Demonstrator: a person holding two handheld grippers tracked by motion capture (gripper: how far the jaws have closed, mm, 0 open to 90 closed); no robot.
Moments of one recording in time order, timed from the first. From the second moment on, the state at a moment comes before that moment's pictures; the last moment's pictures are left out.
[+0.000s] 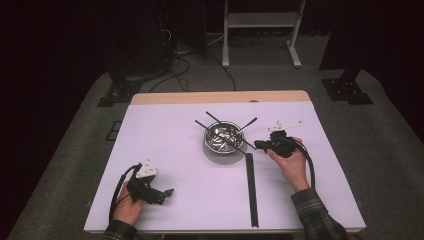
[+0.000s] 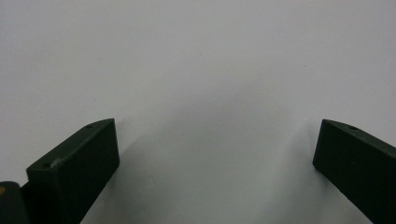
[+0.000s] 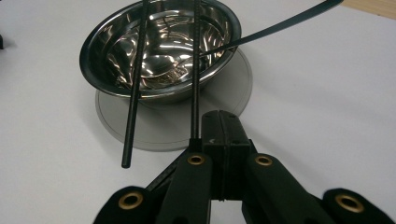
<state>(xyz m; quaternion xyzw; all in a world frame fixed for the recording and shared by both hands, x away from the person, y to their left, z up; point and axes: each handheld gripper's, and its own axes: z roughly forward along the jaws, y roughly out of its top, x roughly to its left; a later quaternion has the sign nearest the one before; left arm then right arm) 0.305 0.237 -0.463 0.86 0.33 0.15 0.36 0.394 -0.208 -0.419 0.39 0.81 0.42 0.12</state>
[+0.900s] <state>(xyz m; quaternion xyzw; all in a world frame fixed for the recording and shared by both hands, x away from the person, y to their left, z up) 0.305 0.237 -0.463 0.86 0.33 0.15 0.36 0.378 -0.182 -0.425 0.34 0.84 0.42 0.09</state>
